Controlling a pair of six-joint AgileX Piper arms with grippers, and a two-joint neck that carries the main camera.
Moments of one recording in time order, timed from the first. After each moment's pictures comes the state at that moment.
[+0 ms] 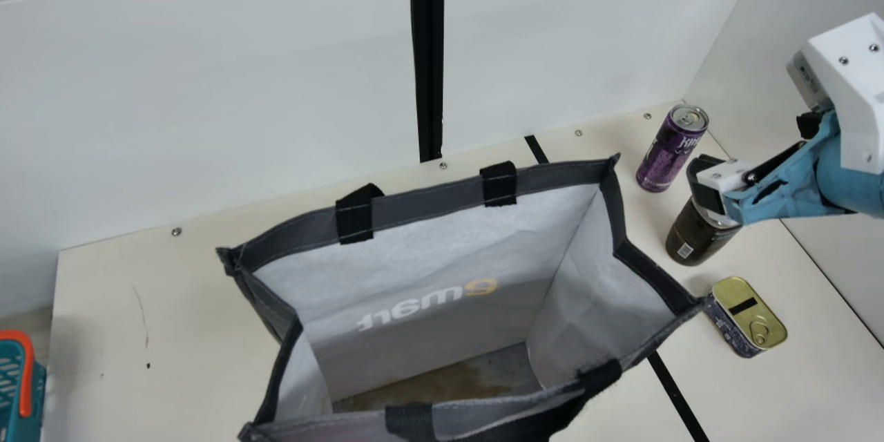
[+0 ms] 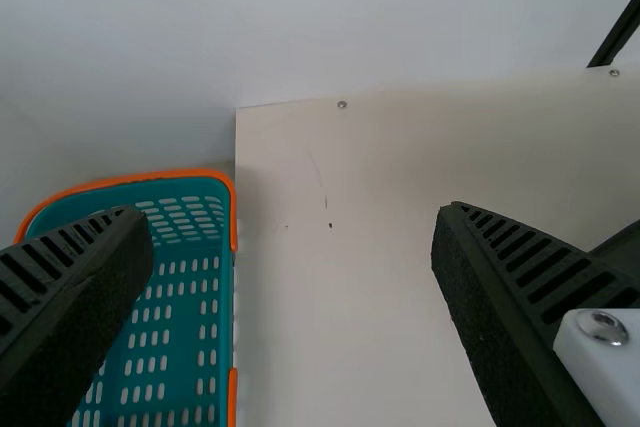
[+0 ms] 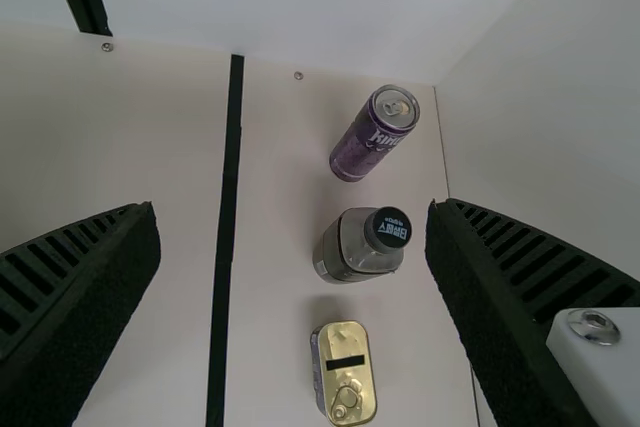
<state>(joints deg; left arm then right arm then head) -11.3 52.2 -77.3 4.8 66.2 -0.6 -32.6 68.8 -92.7 13.6 69.9 -36.6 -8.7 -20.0</state>
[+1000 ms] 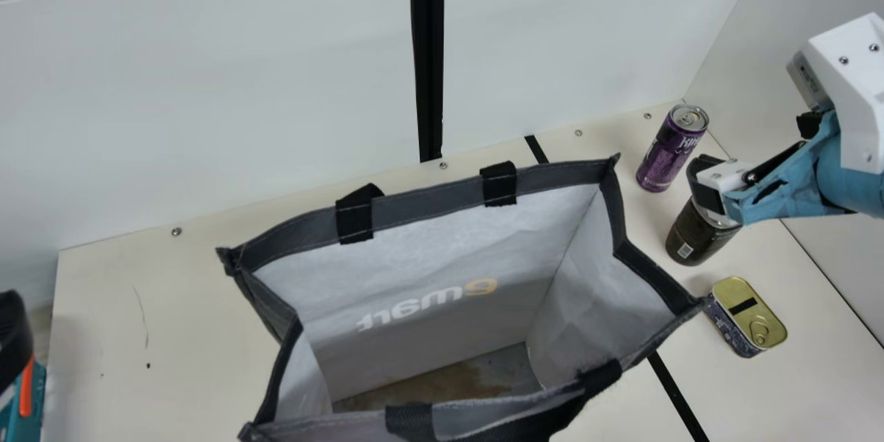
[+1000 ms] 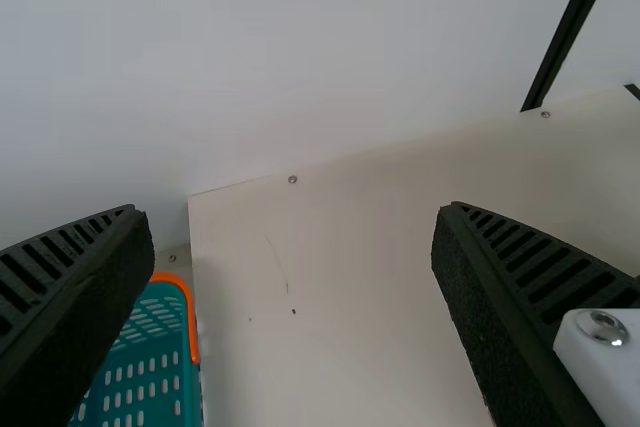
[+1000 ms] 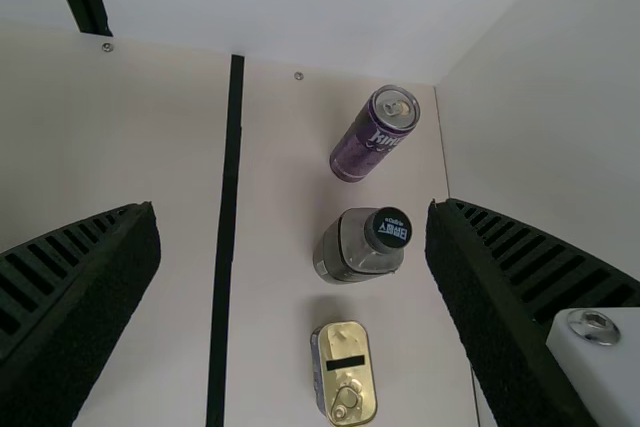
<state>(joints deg) -17.6 65.2 -91.8 3.3 63.0 2.2 -32.6 68.8 -92.7 13.6 69.9 -36.6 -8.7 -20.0</state>
